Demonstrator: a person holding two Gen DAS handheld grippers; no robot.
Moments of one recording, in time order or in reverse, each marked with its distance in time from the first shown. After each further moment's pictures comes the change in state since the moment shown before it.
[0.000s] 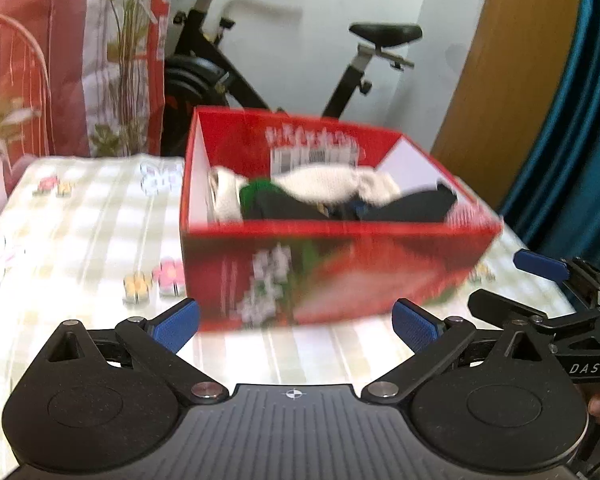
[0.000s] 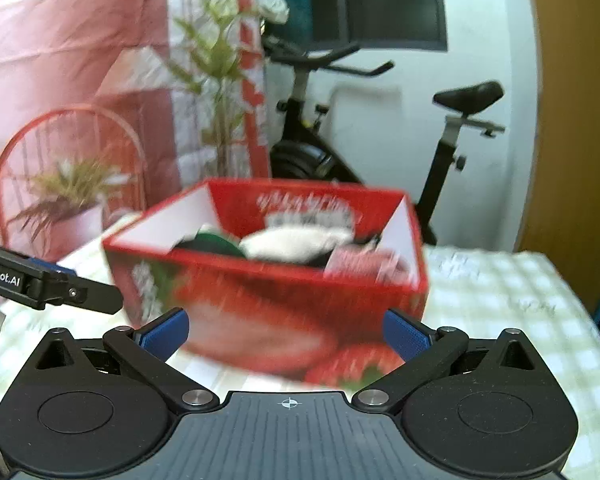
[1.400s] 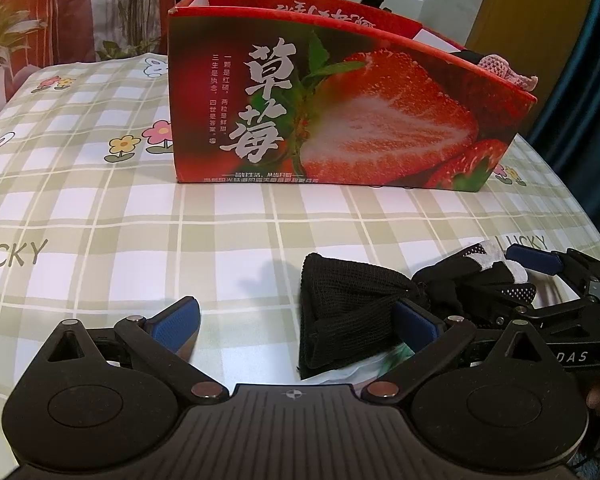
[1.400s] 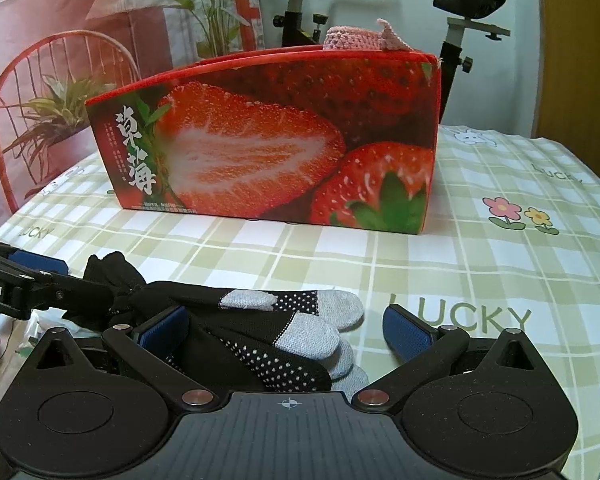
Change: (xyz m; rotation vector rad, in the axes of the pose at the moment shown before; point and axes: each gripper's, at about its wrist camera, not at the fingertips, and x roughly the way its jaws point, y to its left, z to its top) left arm 0.039 -0.001 -0.080 -0.031 0.160 0.045; right arm 0.028 -0.006 -0.094 0.071 0.193 0.035
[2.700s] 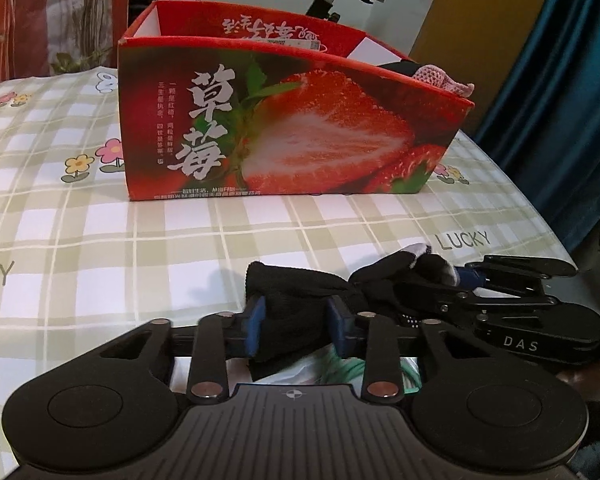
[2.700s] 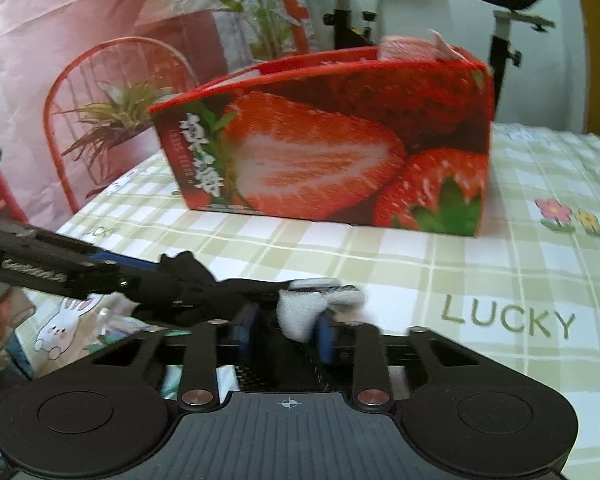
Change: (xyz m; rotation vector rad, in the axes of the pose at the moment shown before) left arm -0.010 -0.008 0.007 0.051 -0.016 -0.152; right arm -0.014 0.010 0.005 -0.024 0.008 0.197
